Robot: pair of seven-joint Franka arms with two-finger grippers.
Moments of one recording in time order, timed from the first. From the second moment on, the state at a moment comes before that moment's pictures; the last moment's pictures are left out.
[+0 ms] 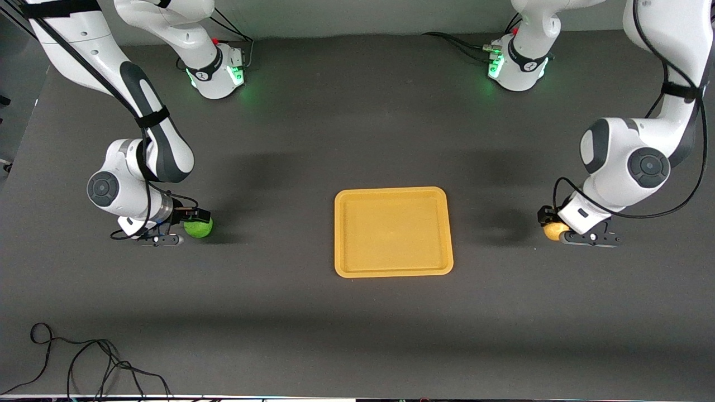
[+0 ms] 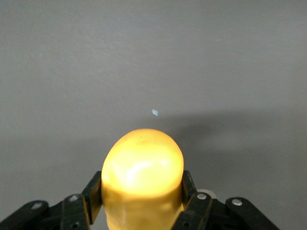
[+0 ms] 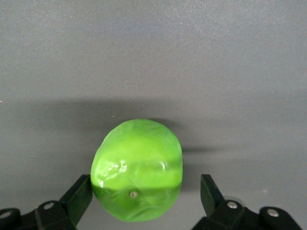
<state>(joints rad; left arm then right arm) 0.11 0.23 -0.18 -2.10 0.06 2.31 -0.07 0.10 0.37 -0.09 -2.18 0.08 2.45 -0.02</state>
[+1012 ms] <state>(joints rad) -0.10 0.41 -0.47 -1.82 0.18 2.11 -0.79 0.10 0.35 -0.09 -2.05 0.08 2.24 0.02</state>
